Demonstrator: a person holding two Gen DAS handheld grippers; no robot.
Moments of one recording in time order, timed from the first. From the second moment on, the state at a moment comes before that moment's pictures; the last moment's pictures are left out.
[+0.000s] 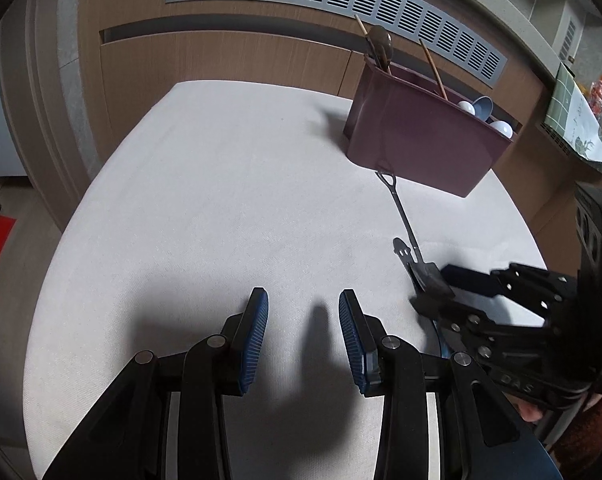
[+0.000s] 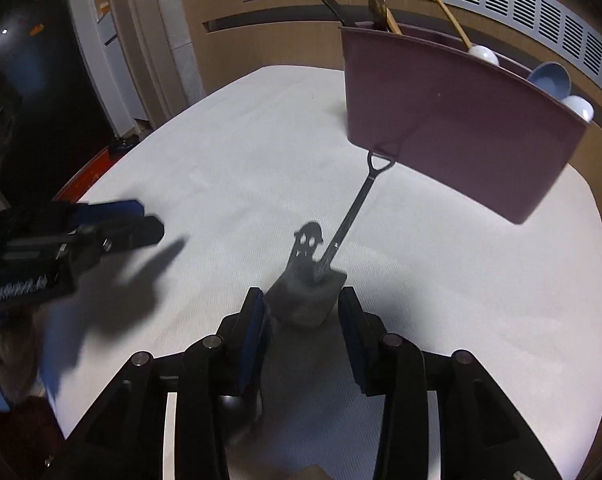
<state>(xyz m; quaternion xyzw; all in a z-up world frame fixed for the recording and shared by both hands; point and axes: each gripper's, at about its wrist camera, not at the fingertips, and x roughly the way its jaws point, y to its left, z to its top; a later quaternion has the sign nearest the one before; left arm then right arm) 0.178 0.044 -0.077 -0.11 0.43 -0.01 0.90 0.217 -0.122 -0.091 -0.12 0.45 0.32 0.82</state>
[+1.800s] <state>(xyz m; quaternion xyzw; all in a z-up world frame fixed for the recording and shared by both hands) 0.144 -0.020 -0.097 0.00 0.43 -0.12 0.90 0.154 -0.256 -0.050 -0.08 0.33 0.13 0.93</state>
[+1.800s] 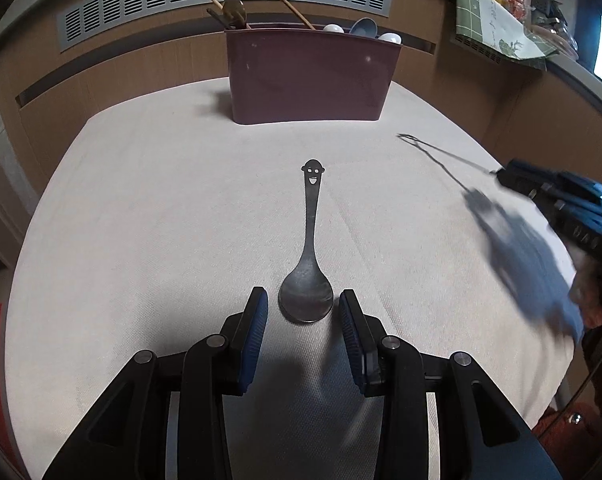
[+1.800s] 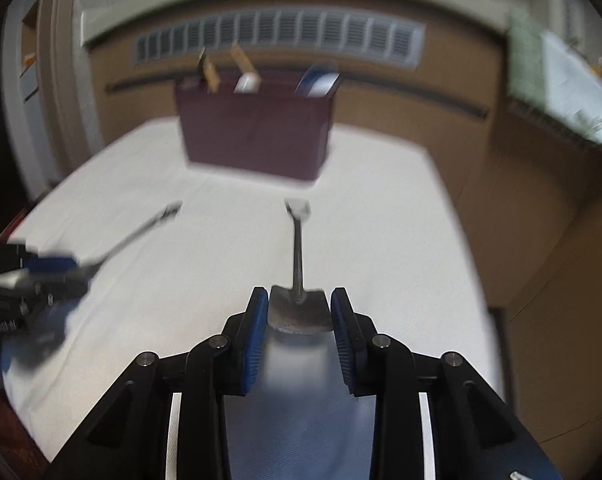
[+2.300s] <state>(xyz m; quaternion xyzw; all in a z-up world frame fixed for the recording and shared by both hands) 0.162 -0.035 -0.097 0.02 0.43 -0.08 0.90 0.163 -0.254 0.006 -0.06 0.27 0.15 0.95</state>
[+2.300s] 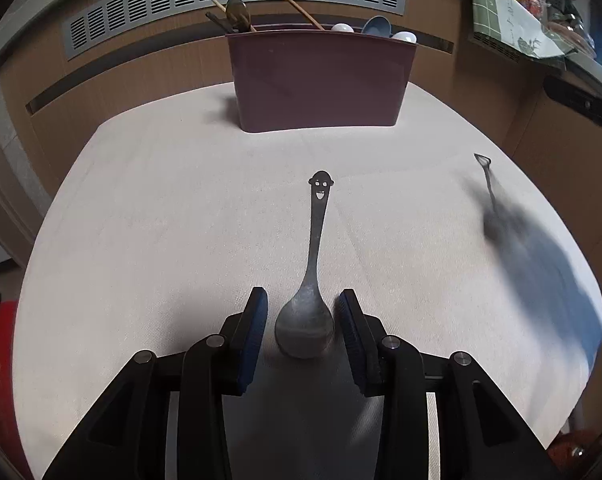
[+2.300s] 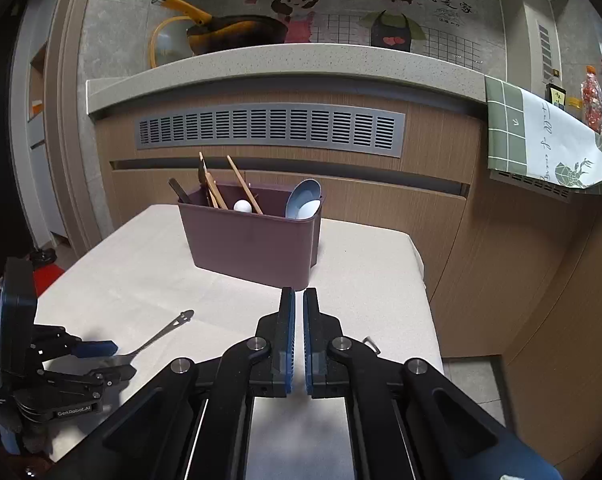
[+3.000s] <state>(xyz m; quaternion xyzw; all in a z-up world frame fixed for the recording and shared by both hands) 0.160 0.008 -0.063 -0.07 0.38 -0.08 0.92 0.178 -0.330 -0.069 0.03 0.45 0.11 0.89</state>
